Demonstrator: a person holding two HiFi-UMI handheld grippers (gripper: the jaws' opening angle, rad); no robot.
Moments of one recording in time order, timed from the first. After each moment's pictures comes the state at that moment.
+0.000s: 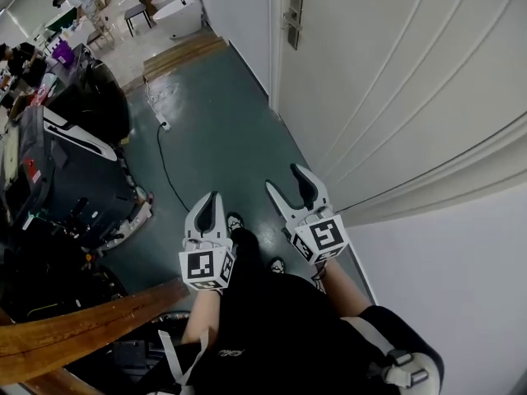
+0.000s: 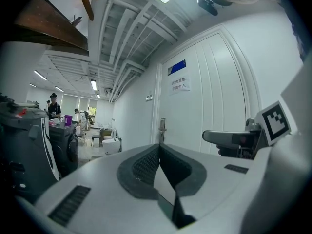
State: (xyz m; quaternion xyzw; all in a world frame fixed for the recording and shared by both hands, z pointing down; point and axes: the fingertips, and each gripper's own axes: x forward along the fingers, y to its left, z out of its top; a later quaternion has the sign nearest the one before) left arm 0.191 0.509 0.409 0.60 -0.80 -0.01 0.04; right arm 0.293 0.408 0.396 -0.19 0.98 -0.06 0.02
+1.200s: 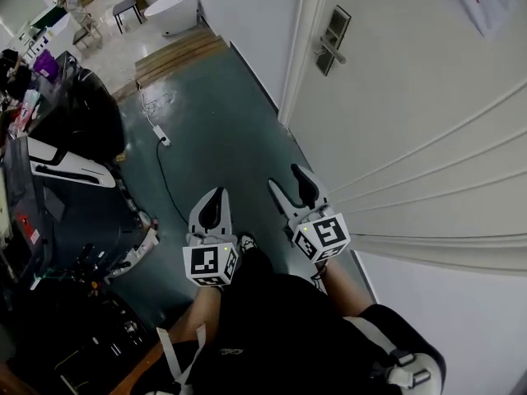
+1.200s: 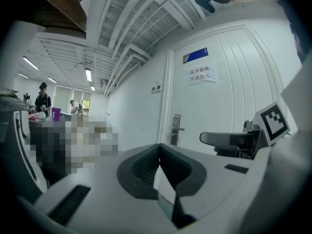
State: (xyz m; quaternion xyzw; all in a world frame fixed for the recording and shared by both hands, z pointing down) left arm -0.032 0.351 0.429 0.63 -0.77 0.00 0.08; right arm 0.066 0.261 0.422 -0.21 0.97 -0.10 -0.01
